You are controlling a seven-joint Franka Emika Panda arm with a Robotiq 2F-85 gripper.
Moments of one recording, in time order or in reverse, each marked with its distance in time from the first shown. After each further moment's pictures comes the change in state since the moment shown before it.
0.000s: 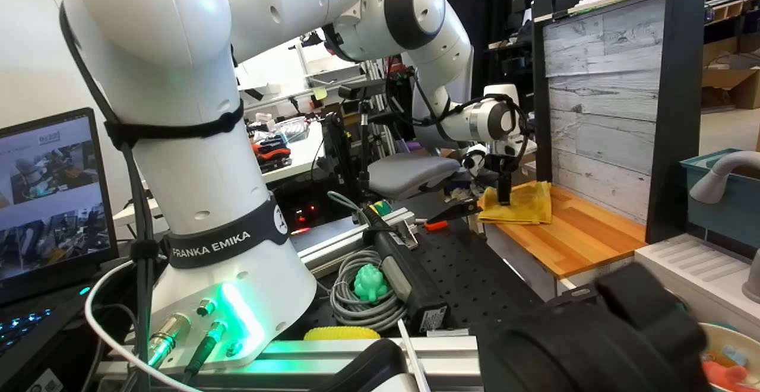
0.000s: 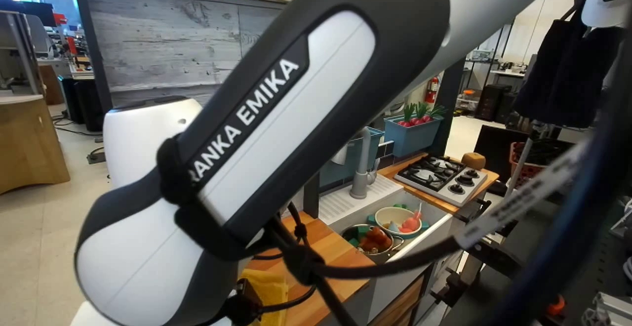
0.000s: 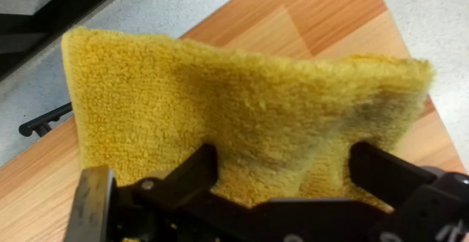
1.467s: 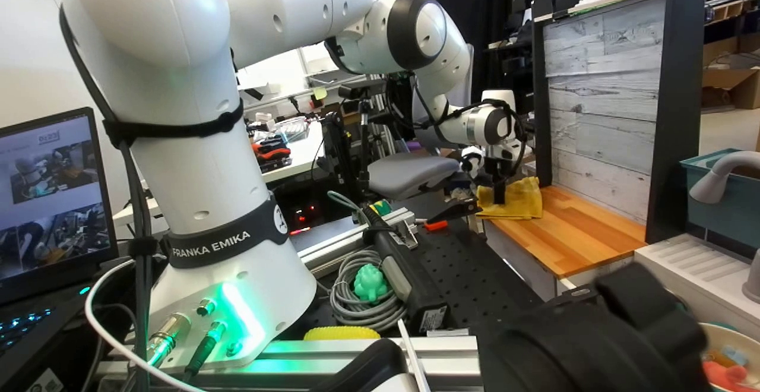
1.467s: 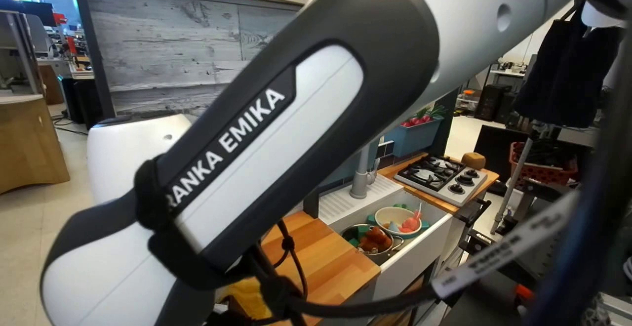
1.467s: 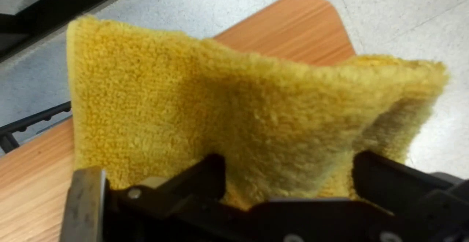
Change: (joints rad) arm -0.013 0.076 0.060 0.112 -0.003 -0.038 -0.101
